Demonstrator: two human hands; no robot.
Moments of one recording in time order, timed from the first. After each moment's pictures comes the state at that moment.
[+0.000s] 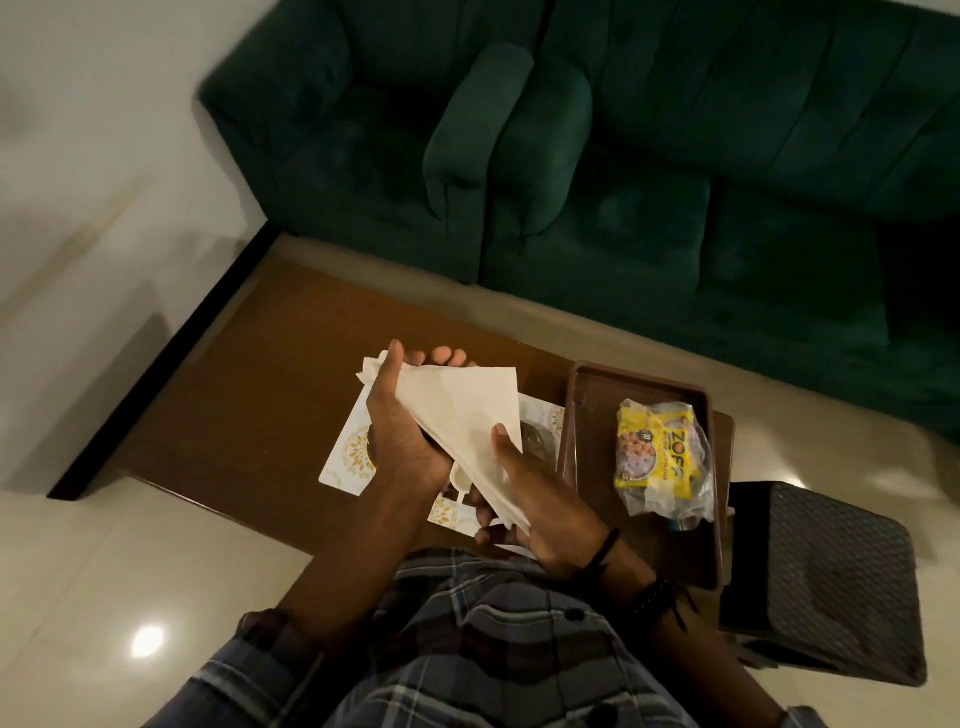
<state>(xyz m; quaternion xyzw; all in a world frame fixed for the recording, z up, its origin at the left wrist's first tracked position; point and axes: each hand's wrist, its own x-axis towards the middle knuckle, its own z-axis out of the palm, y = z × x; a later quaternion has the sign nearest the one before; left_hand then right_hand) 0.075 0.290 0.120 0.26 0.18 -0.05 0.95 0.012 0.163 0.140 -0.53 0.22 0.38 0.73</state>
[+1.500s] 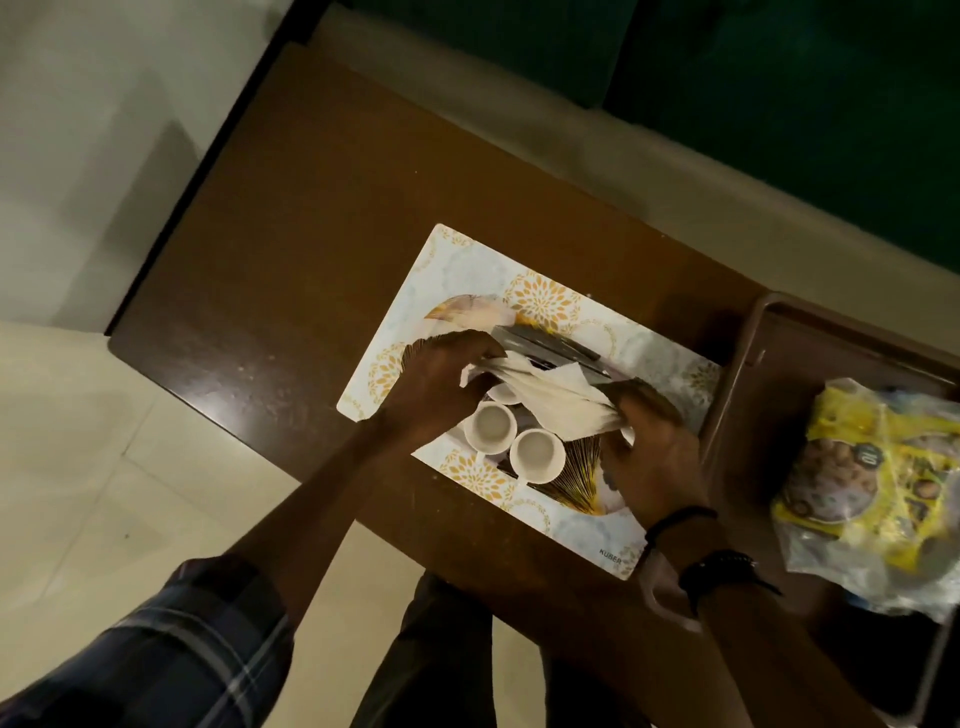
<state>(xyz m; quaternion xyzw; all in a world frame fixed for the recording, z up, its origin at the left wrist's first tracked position) 0.162 0.372 -0.151 0.92 -0.05 -0.09 0.37 0.139 0.129 -0.131 -0.93 -0.06 0.13 0.33</state>
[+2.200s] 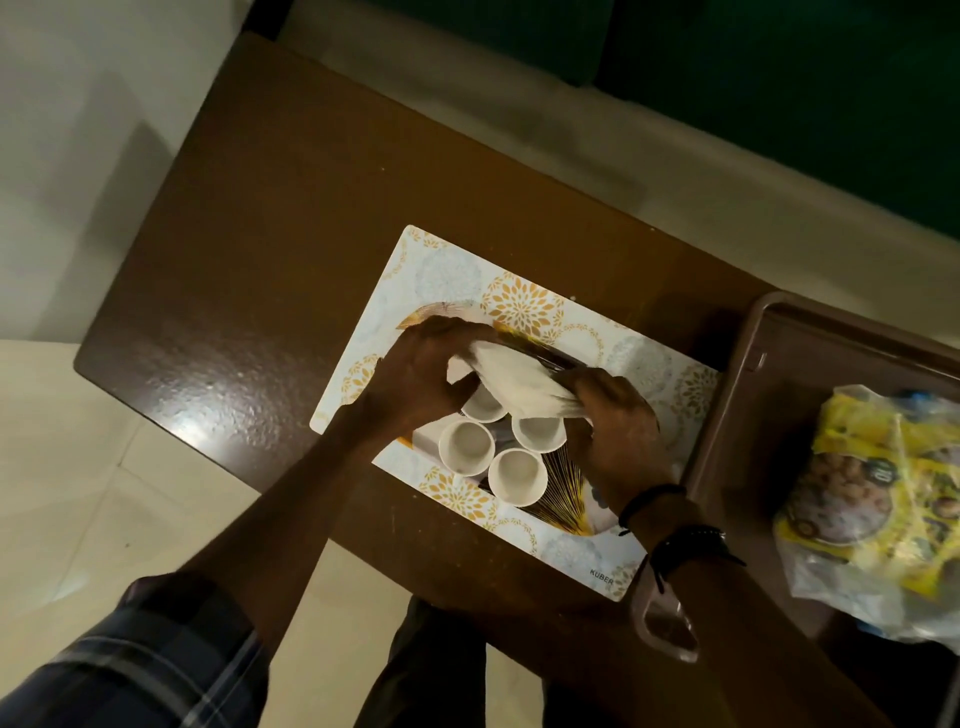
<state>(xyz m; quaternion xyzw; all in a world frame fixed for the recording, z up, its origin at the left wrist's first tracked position) 0.198 0.365 -0.171 0.93 -0.10 -0.13 0.33 0.171 0.135 -0.163 -0.93 -0.14 0.12 0.32</state>
